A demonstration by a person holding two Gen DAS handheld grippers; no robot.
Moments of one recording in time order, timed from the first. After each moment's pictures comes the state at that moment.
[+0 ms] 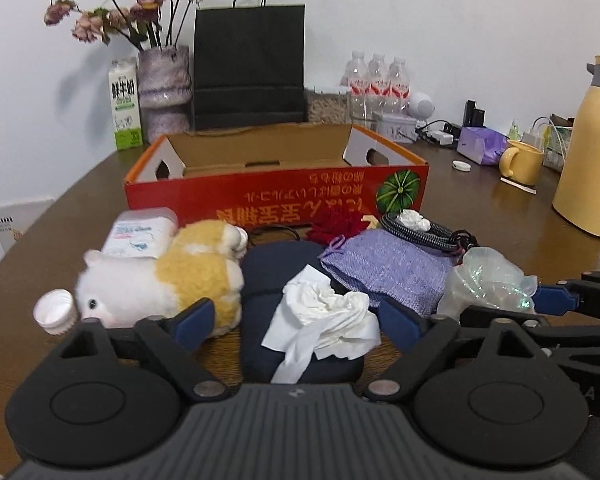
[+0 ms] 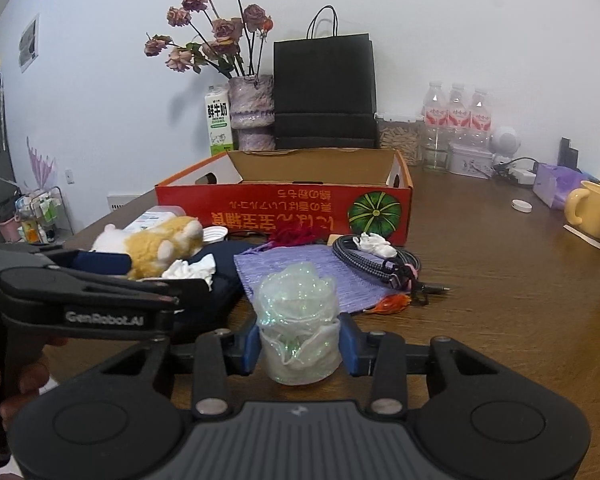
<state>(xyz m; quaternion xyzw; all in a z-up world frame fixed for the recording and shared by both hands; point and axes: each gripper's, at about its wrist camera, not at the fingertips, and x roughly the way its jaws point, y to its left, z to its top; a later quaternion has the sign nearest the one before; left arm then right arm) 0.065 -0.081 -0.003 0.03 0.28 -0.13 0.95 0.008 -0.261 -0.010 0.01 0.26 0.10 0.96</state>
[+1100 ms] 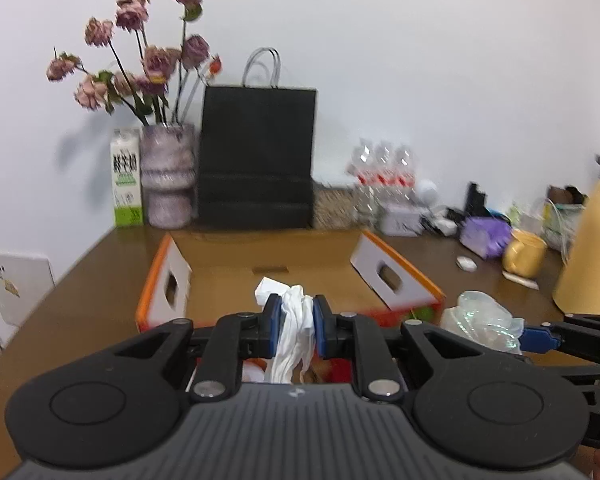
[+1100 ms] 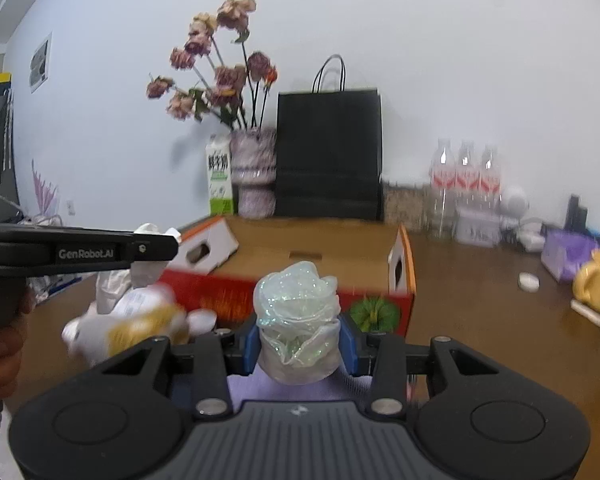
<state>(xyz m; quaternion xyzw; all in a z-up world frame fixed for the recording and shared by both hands) 0.124 -0.061 0.076 0.00 0.18 -0.14 0.97 0.072 -0.260 0.044 0.00 0.19 0.10 0.98</state>
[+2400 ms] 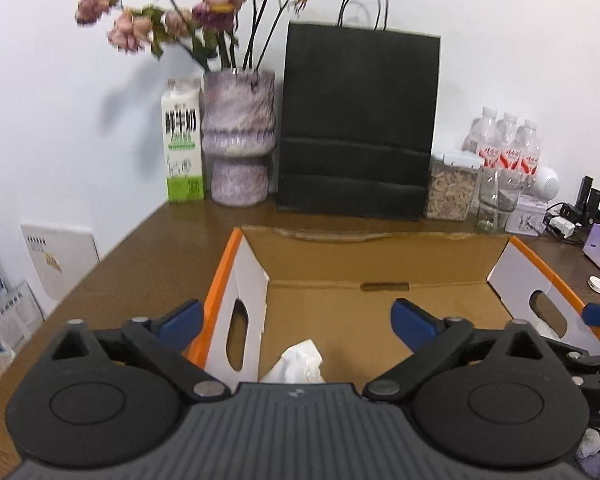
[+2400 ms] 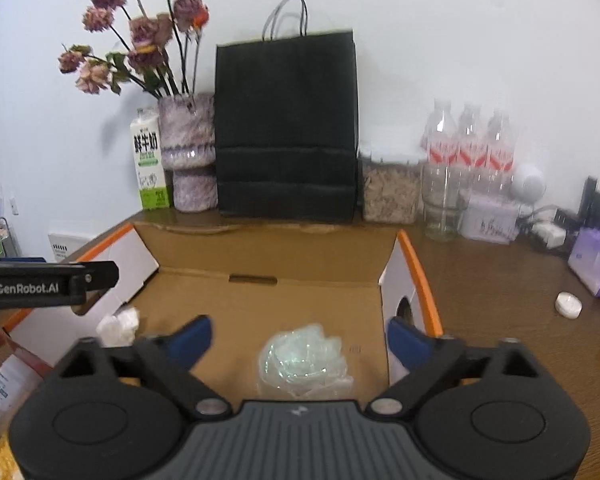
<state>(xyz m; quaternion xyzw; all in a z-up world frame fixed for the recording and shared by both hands) 0.285 -0.037 0.037 0.00 0.24 -0.02 0.97 0.257 -0.252 0.015 0.01 0.23 0.05 0.97</state>
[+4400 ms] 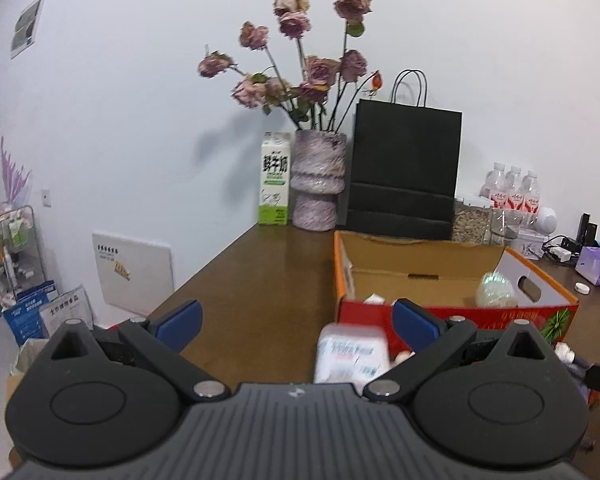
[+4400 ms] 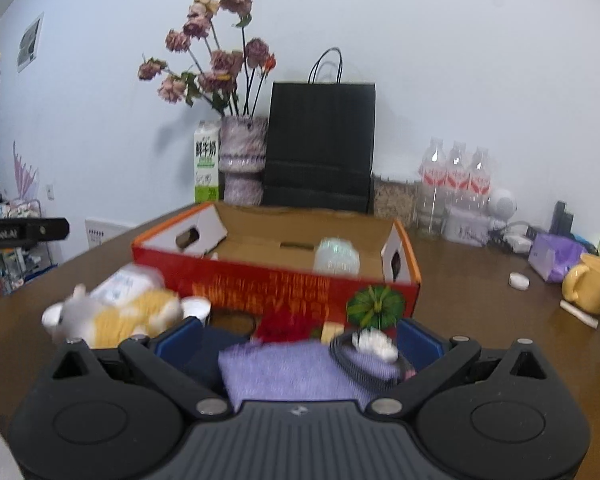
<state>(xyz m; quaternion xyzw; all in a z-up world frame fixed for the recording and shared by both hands) 0.085 0.052 0.043 -0.03 0.16 0.03 0.99 0.055 -0.232 0.016 -0.03 0.21 0.07 0.97</state>
